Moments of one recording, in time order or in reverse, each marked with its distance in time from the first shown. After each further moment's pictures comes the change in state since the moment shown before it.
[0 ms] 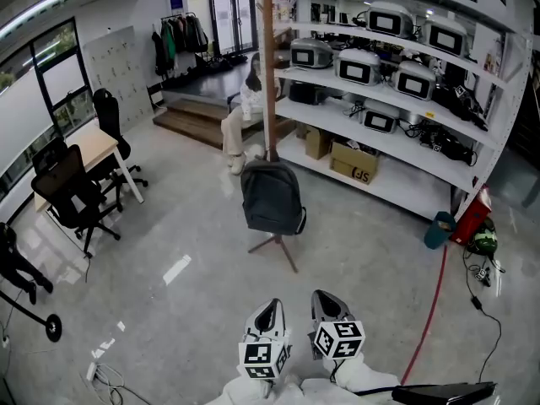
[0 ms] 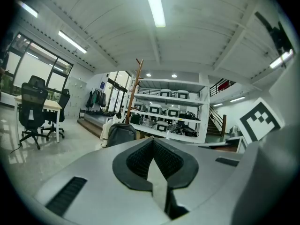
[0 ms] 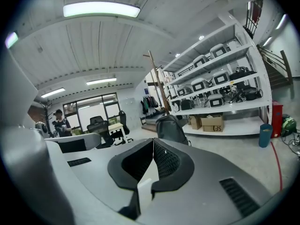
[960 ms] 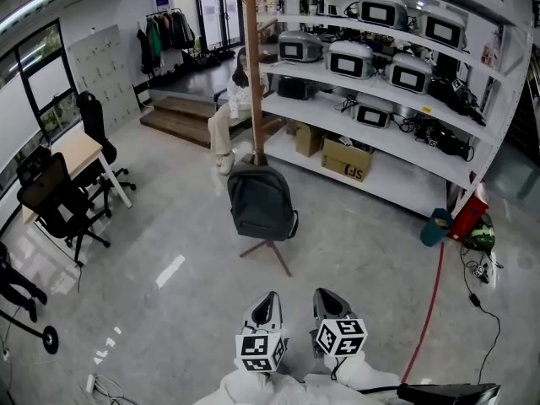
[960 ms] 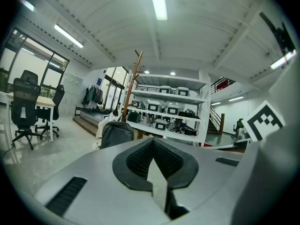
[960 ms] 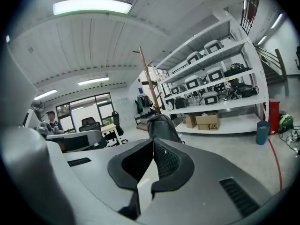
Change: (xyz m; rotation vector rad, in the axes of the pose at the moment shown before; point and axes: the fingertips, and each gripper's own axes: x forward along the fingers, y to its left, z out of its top) left arm 0.083 0.013 -0.002 0.000 0.030 -0.033; right arm 0.048 -0.054 0.007 0.038 0.014 -0.055
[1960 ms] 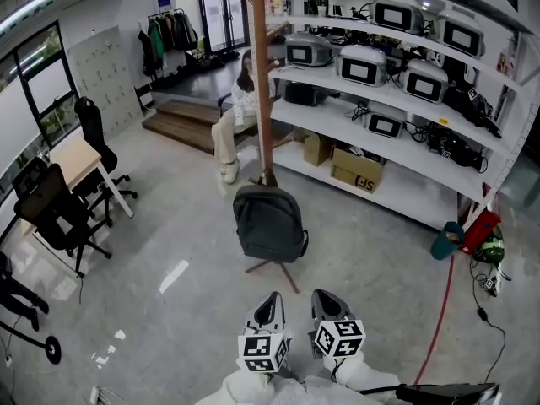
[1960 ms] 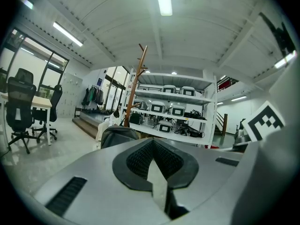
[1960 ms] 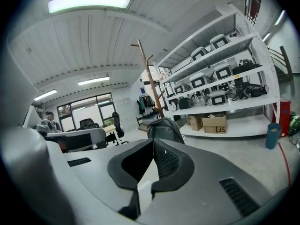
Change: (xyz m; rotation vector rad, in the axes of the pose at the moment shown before) left arm 0.091 0.056 0.030 0.002 -0.006 0.008; right arm 0.111 0.002 0.032 -0.005 -0.002 0.032
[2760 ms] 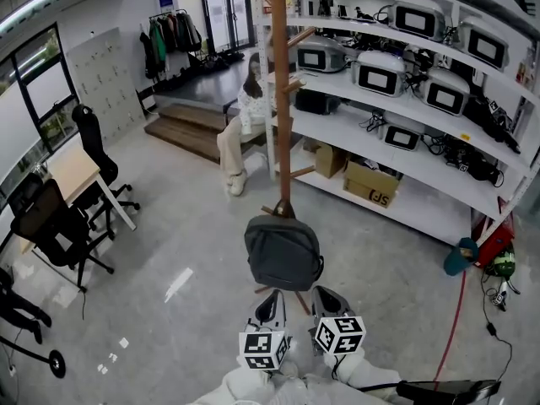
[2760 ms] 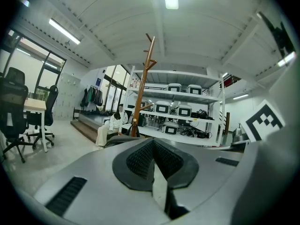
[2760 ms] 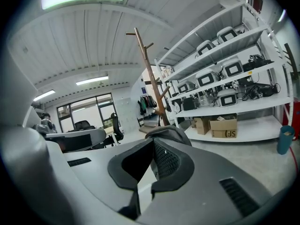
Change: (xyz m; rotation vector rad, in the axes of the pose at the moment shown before) left arm 0.115 0.088 0.037 0.019 0.005 -0.003; right arm 0.148 0.002 0.041 -0.001 -0.002 0.021
